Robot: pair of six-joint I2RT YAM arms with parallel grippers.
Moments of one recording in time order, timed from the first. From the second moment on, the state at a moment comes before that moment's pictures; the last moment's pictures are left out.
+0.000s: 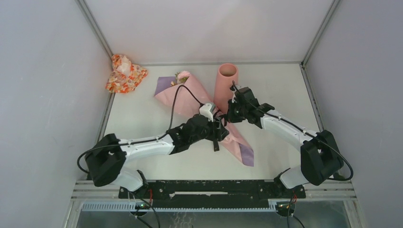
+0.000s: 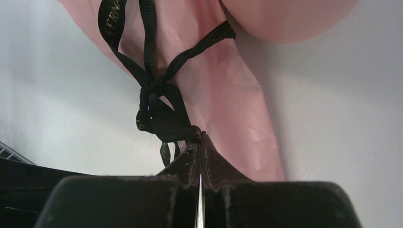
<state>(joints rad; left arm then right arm) -0.99 1.42 0.78 0.19 -0.12 -0.65 0.54 1.45 0.99 -0.37 -0.13 0.41</state>
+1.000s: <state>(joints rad) -0.97 1.67 0.96 0.06 -0.15 -0.84 0.50 1.45 0.99 -0.35 -0.19 0.38</state>
